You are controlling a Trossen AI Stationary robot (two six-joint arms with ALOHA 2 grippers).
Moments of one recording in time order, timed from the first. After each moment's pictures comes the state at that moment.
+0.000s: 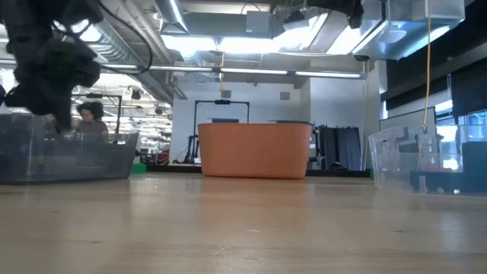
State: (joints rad) left arm 0.05 0.67 0.50 -0.90 -0.01 -1.02; right arm 0.05 1.00 0.89 -0.08 0.24 0.39
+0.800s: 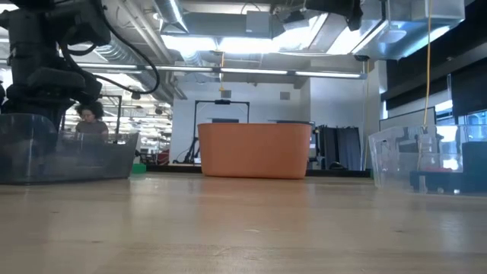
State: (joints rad) left arm -0.02 0.86 0.47 -0.88 -0.04 -1.01; right arm 0.05 1.01 0.89 -0.08 0.24 0.39
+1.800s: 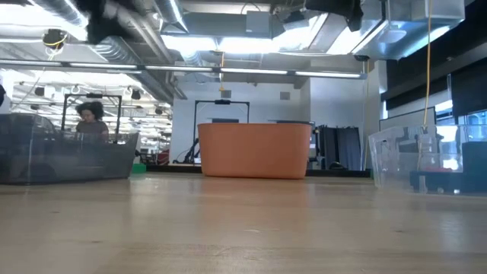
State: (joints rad) left arm 0.03 0.64 0.80 -0.57 -0.25 -0.57; right arm 0.05 1.01 0.89 -0.09 0.24 0.41
